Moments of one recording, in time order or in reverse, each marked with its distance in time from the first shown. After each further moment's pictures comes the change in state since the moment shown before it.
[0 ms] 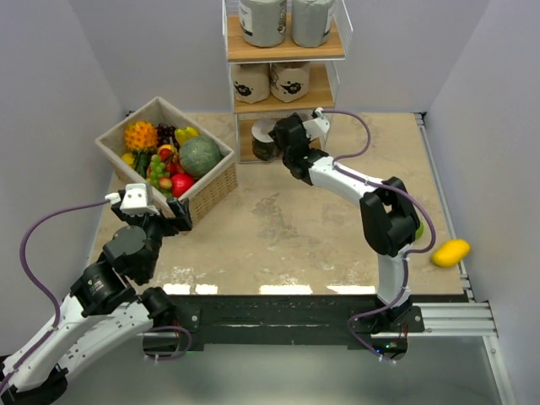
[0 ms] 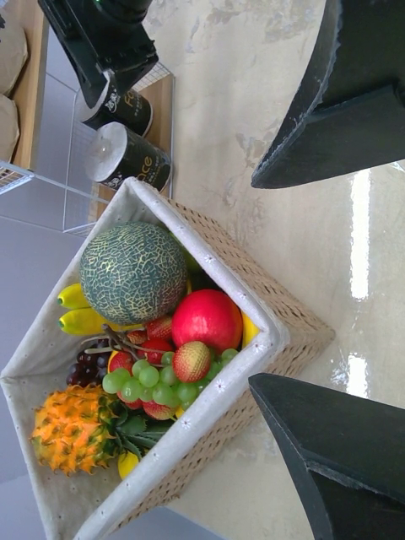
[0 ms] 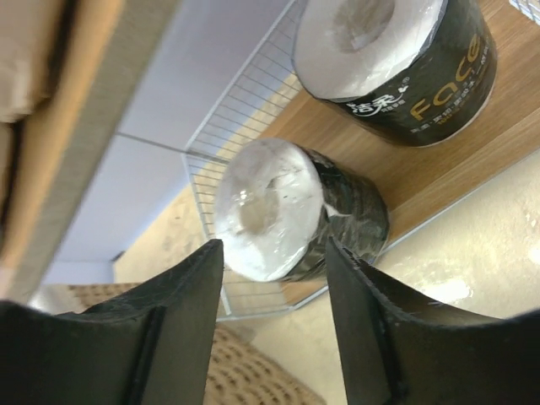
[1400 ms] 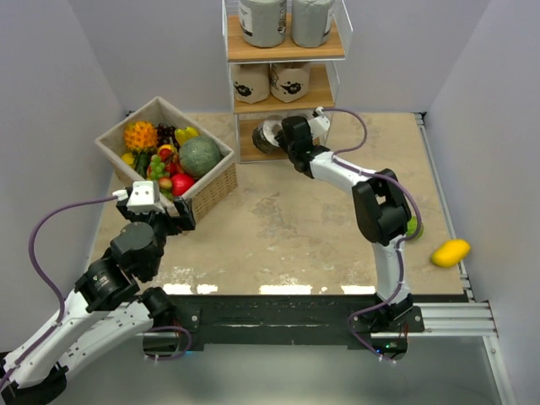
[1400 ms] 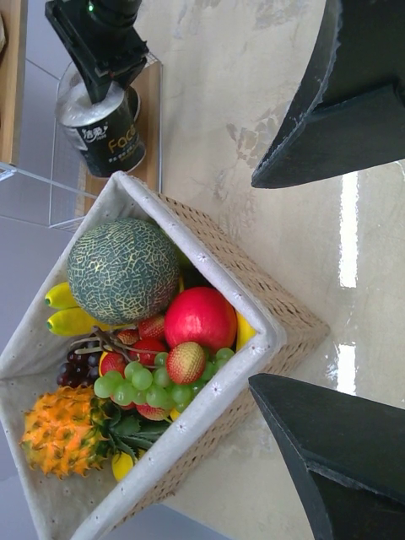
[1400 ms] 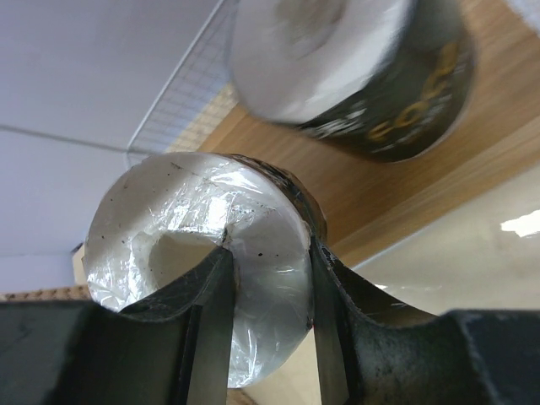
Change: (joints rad) left arm 0.000 0.040 0.000 -0.006 -0.002 0.000; right arm -0.085 0.103 0.043 -0.005 -0.142 -0.037
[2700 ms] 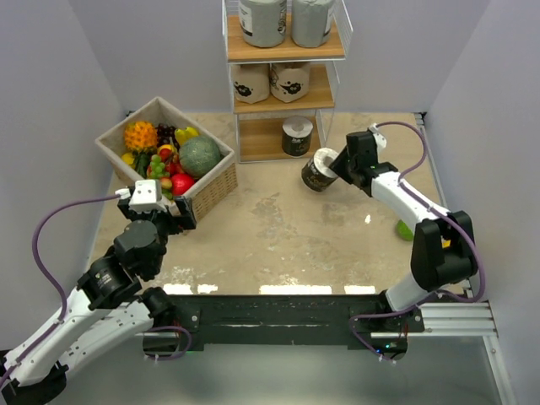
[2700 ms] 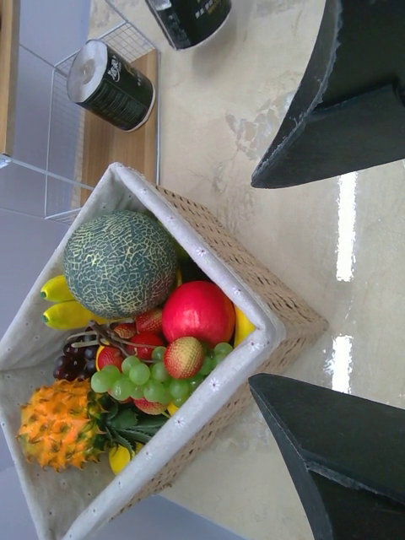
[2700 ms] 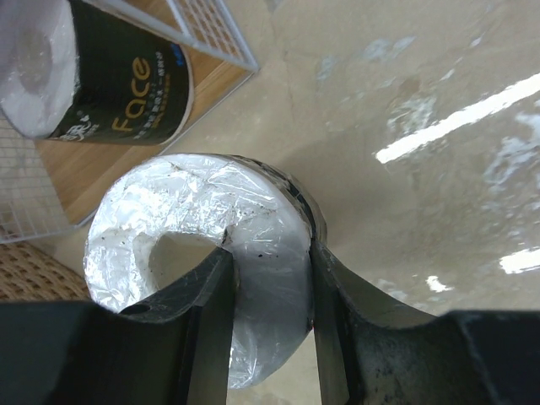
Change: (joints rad) left arm 0.000 0.020 0.000 -0.001 -0.019 0.000; right arm -0.274 -0.543 -0.478 -0.307 -0.273 -0.249
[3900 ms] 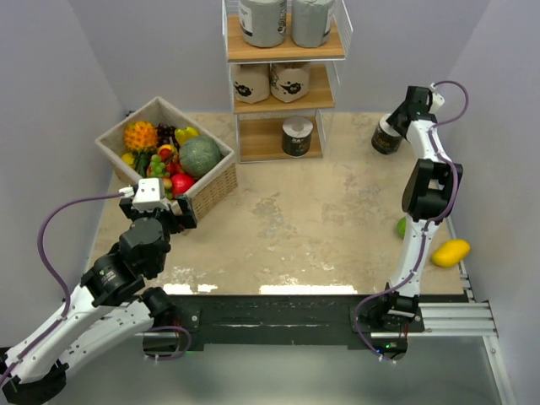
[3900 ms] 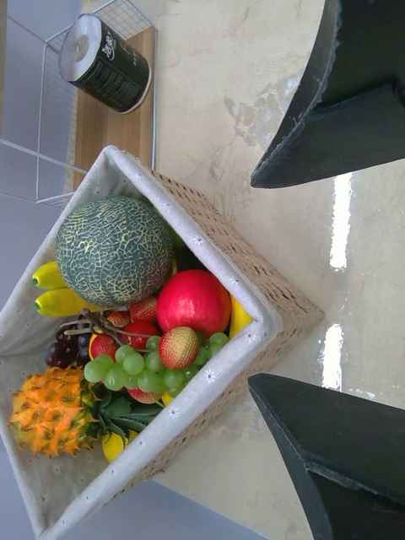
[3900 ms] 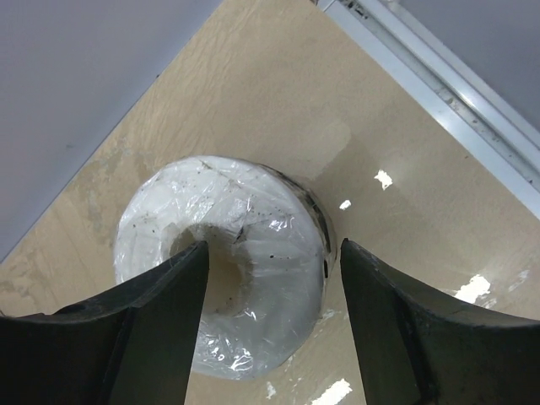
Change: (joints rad) left arm 0.000 0.030 0.000 -0.007 -0.033 -0.006; right arm -0.425 0.750 0.949 -0.183 0.092 -0.249
